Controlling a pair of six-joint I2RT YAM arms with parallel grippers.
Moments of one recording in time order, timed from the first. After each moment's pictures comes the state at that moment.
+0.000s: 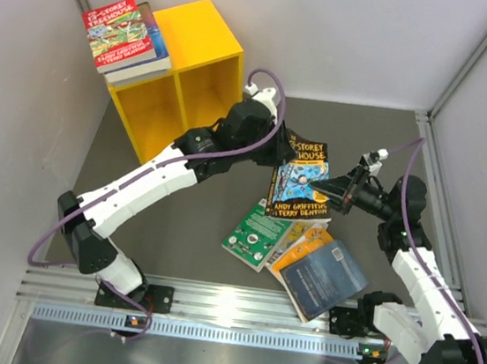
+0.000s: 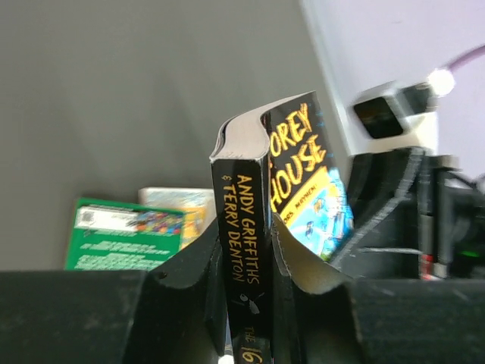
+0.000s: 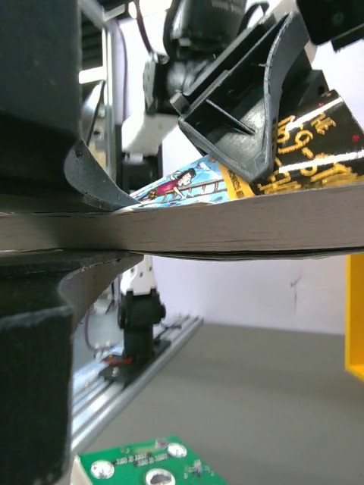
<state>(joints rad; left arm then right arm) -0.83 1.55 1.64 -0.55 -0.01 -0.71 0.13 0.91 0.54 0.34 -0.95 1.51</state>
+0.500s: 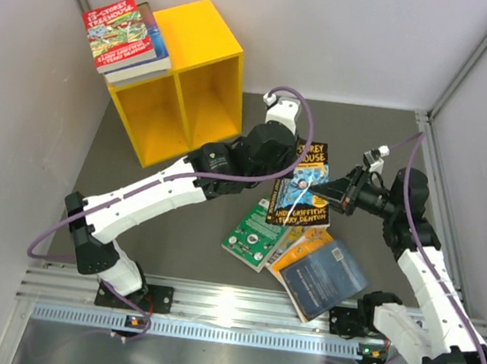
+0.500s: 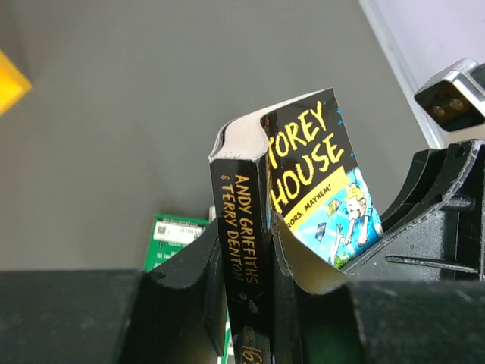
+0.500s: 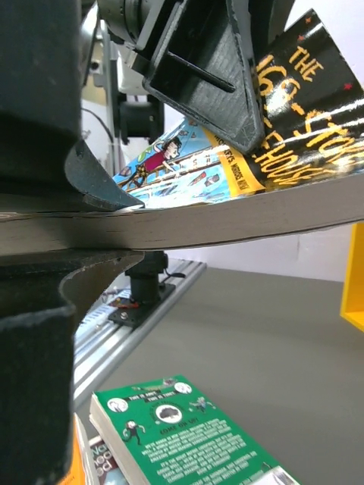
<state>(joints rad) -1.03 1.57 1.72 -0.66 -0.46 -0.54 0.15 0.88 0.69 -0.10 -0.91 1.14</state>
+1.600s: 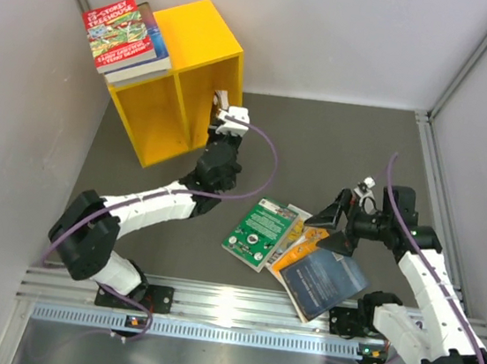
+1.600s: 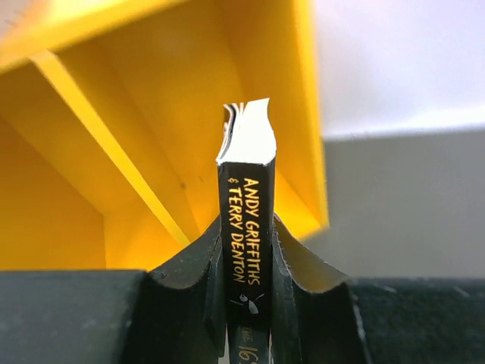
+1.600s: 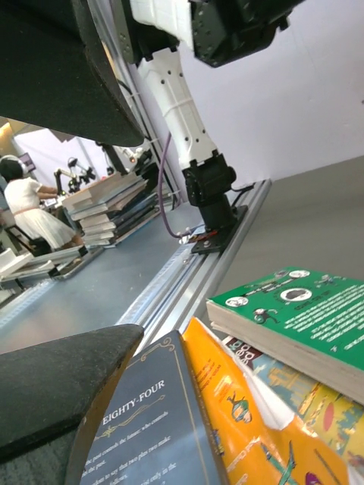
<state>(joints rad) -0.78 1.47 0.91 0.68 -0.89 0.29 0.13 0.86 0.69 -0.70 -0.88 0.79</state>
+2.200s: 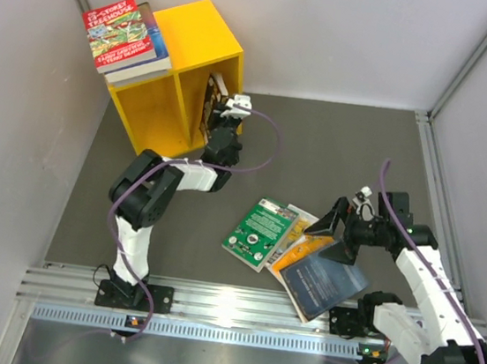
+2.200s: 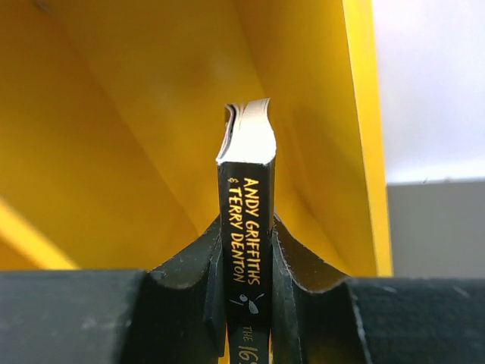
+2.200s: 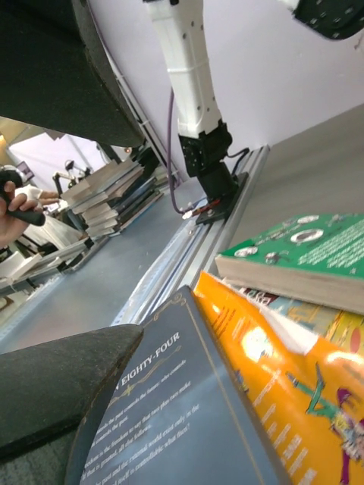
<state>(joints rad) -0.55 1.96 1.08 1.21 -0.74 0.51 0.13 0.90 0.66 -0.80 -0.82 0.74</state>
